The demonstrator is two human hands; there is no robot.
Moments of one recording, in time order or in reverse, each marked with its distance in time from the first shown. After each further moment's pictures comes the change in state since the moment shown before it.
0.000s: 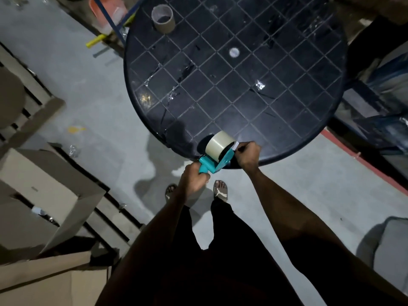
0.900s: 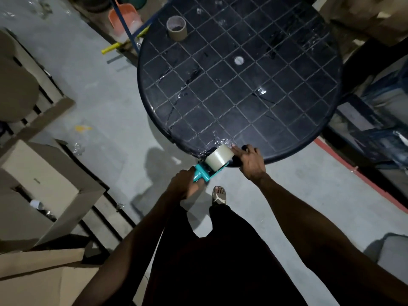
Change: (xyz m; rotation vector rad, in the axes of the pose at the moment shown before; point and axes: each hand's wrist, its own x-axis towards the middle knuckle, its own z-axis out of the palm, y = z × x) left_hand -0.037 -0.049 -0.003 0.502 0.108 0.120; right_hand -0.032 0.039 -0.025 -0.812 -0.146 -0.740
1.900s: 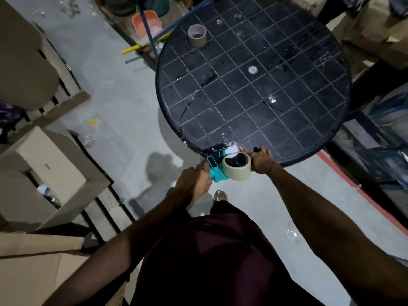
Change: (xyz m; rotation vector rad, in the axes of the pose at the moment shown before) left_hand -0.047 0.042 -0.029 0.349 0.217 0.177; right_hand 0.024 0.021 -0.017 -0.185 -0.351 -0.015
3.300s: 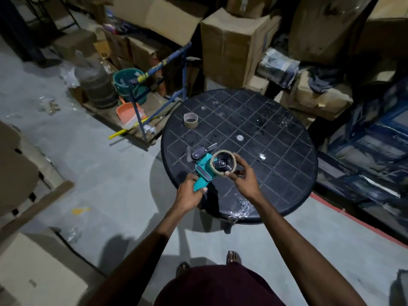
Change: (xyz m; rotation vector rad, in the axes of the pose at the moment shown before) left_hand 0.080 -0.167 -0.145 -0.865 0.136 -0.081; right_hand -0.031 -0.195 -0.212 1.430 0.775 0.037
